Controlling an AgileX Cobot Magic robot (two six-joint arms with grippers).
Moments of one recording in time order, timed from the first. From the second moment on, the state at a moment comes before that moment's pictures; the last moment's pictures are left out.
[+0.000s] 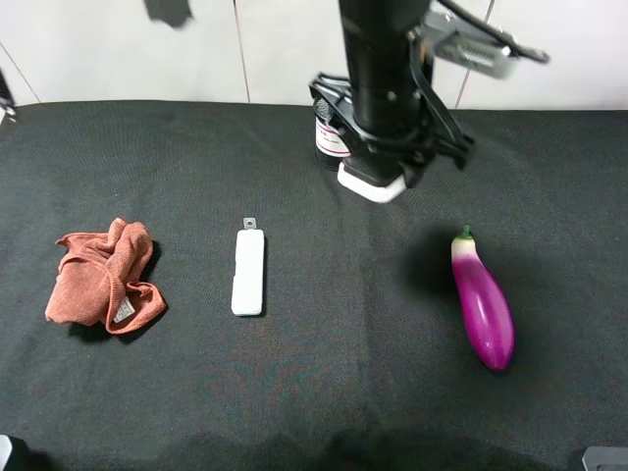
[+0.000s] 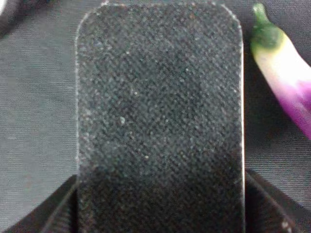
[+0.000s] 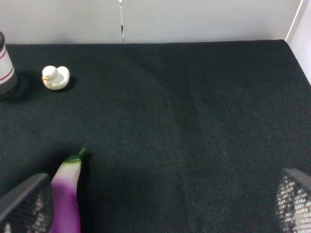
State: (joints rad) left arm -0.96 2.15 -1.88 0.06 0.96 -0.34; right arm -0.03 0.00 -0.50 0.02 1.02 0.00
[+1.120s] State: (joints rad) left arm -1.07 2.35 -1.86 0.08 0.80 -0.62; right arm -0.03 -0.01 -0.50 0.02 1.02 0.00
